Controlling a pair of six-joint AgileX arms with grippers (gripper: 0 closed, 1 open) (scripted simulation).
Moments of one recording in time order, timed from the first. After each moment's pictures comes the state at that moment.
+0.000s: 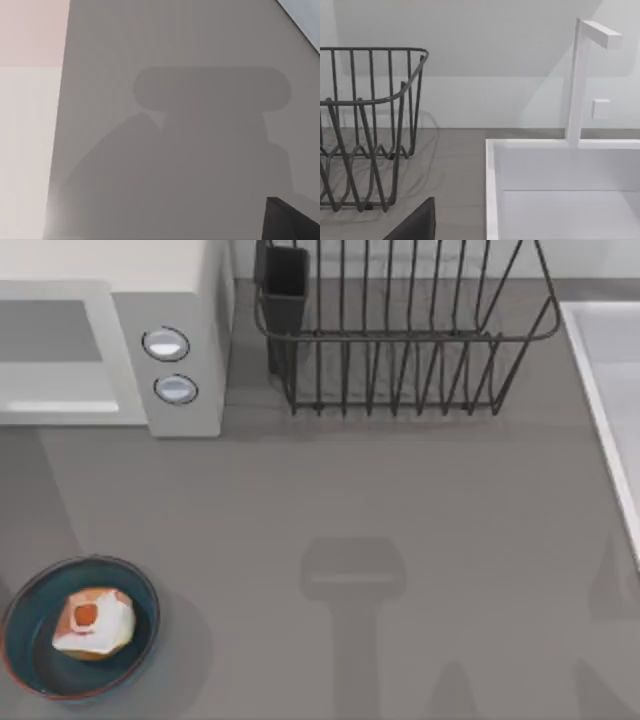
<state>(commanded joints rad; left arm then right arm) 0.89 1.58 0.76 -0.21 0.59 0.75 0.00 0.00 0.00 0.00 0.00 0.00</state>
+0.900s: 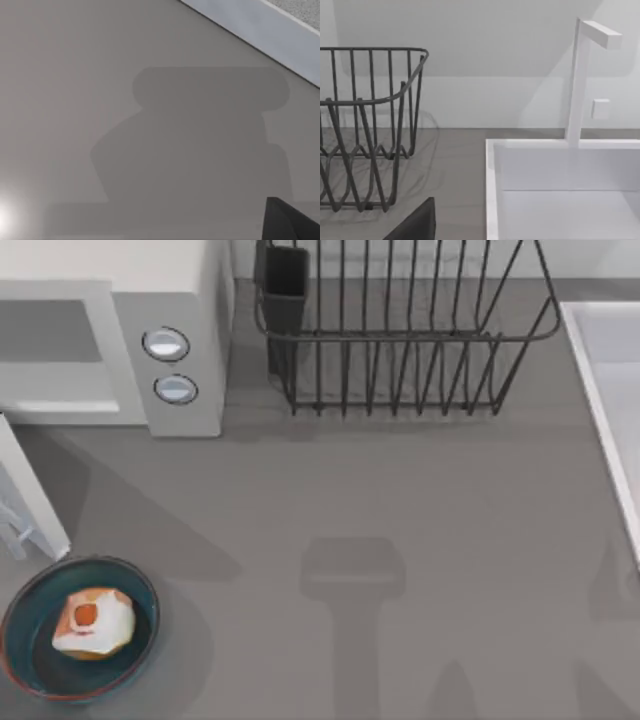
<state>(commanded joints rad) 0.59 1.27 0.48 -0.10 0.42 0.46 0.00 0.00 0.00 0.00 0.00 0.00</state>
